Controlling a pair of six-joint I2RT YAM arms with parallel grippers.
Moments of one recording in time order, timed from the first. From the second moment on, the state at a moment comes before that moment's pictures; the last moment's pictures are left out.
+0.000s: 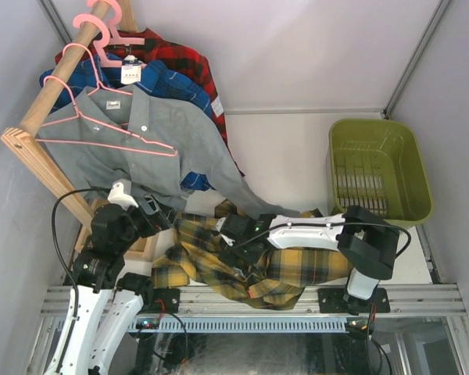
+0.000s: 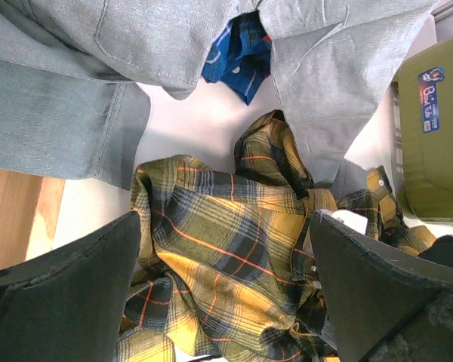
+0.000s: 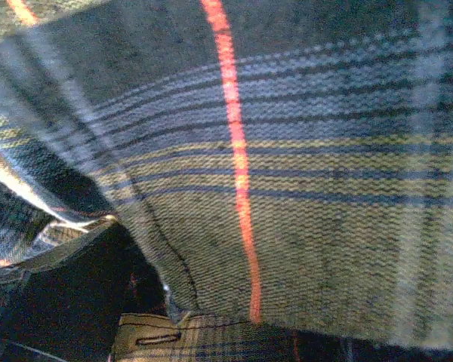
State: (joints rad) left arm -0.19 0.42 0.67 -0.71 0.10 -0.58; right arm 1.16 1.69 1.01 -0.58 -0.06 0.12
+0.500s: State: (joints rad) left arm -0.19 0.40 0.67 -0.71 0.07 -0.58; right arm 1.23 1.39 0.92 -0.55 0.26 0.29
